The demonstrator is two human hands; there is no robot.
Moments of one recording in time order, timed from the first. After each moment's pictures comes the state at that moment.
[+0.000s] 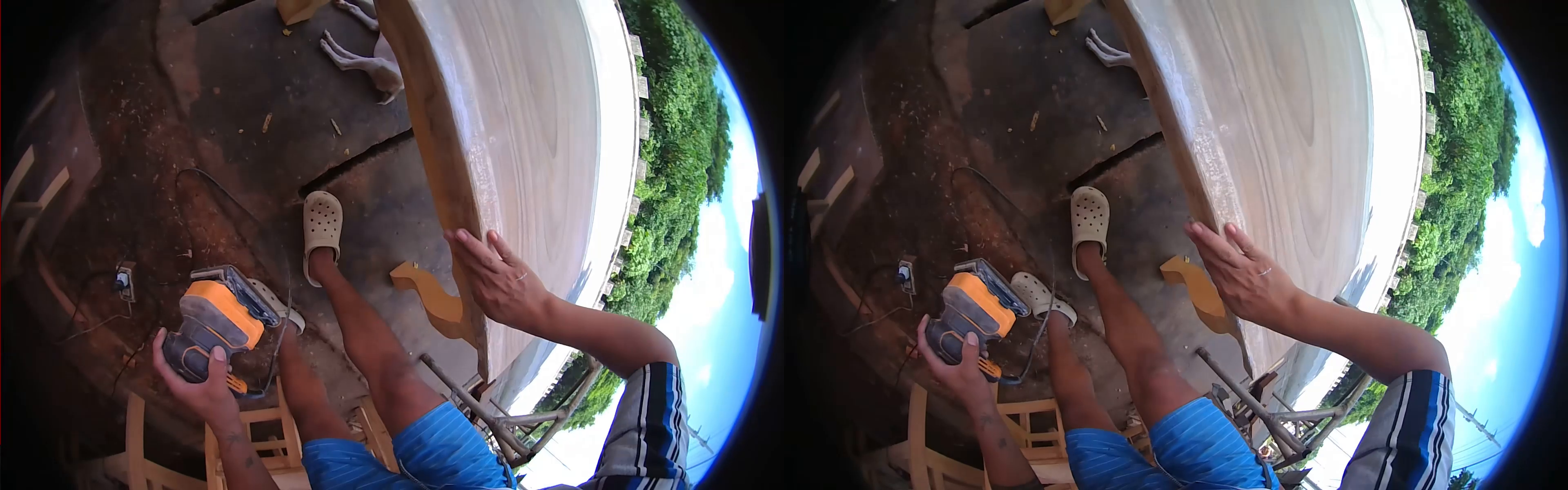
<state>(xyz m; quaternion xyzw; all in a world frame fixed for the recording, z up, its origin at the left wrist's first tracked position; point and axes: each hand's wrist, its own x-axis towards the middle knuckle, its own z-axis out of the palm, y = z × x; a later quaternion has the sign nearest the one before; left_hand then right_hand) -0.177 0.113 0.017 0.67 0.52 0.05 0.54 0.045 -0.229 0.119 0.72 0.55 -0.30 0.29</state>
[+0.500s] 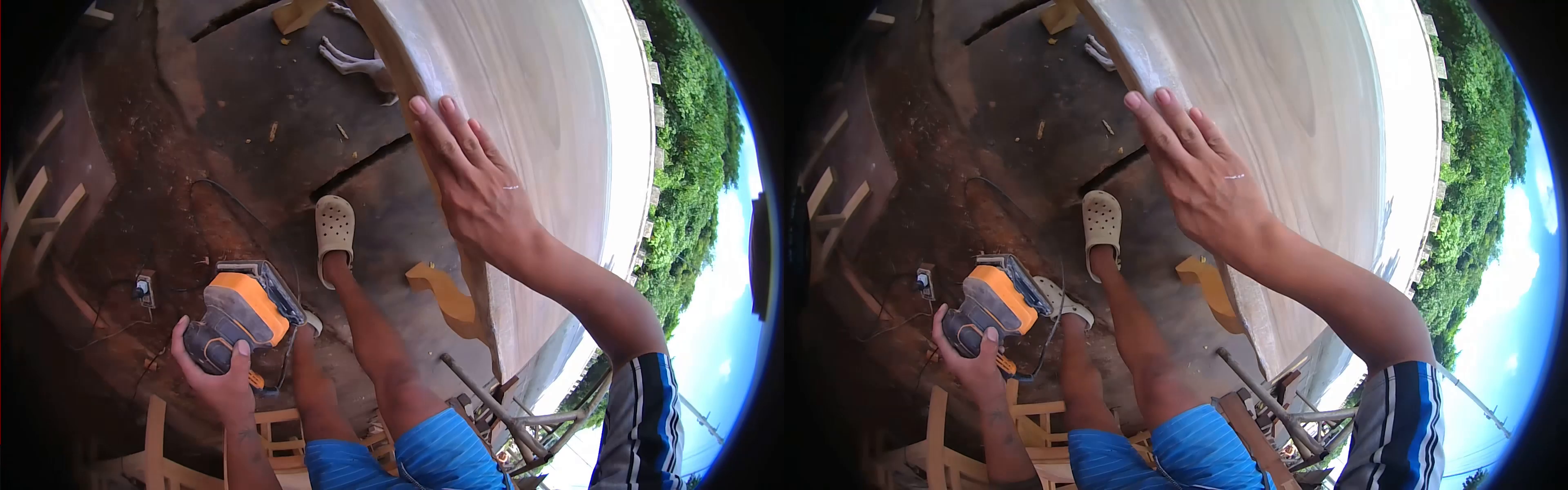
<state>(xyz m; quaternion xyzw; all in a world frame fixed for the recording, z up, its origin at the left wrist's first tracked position) -0.153 0.106 0.034 0.70 0.48 -0.03 0.53 0.114 -0.153 0.092 0.87 0.45 -0.12 0.16</state>
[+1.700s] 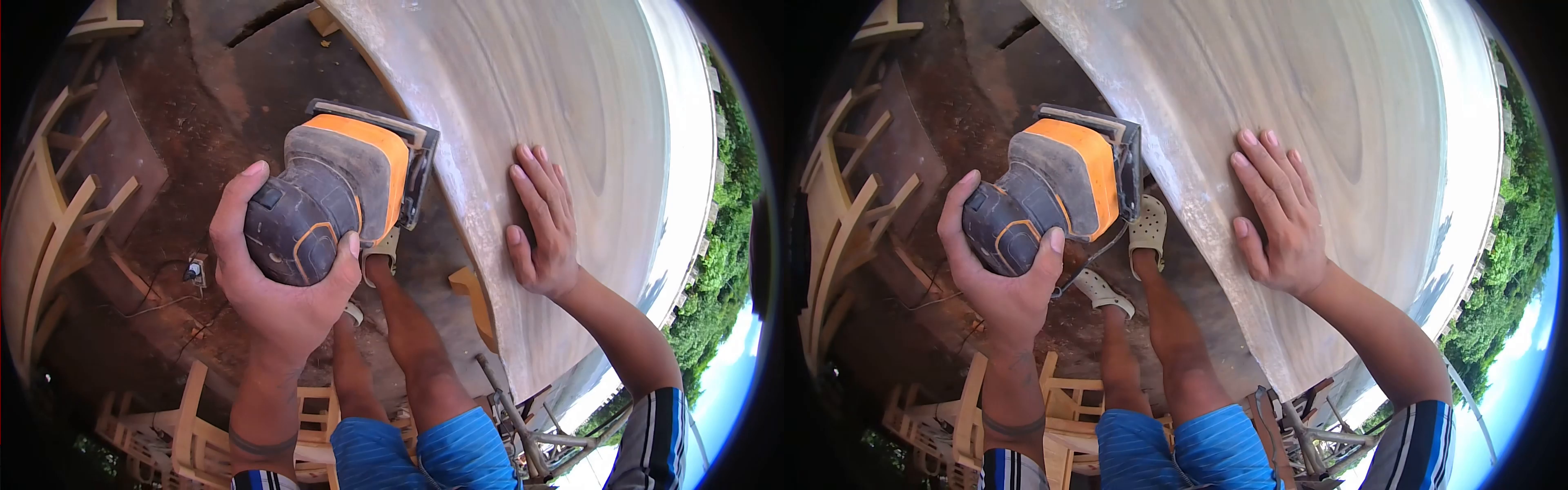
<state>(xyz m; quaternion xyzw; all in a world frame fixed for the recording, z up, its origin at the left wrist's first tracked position) 0.054 0.058 0.066 0.83 0.16 0.12 0.51 0.142 -0.235 0.078 0.92 0.35 -0.09 -0.17</state>
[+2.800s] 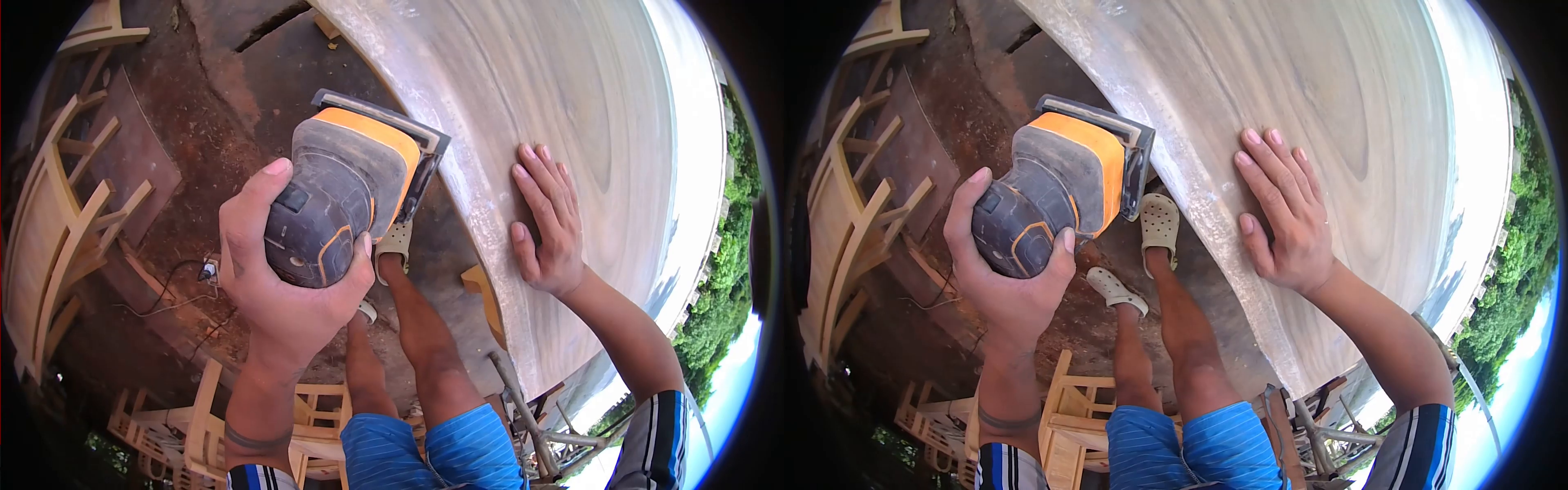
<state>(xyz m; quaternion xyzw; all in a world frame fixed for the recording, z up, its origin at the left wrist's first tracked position) 0.066 0.066 0.081 0.88 0.06 0.12 0.45 0.141 -0.233 0.080 0.92 0.33 -0.09 -0.18</state>
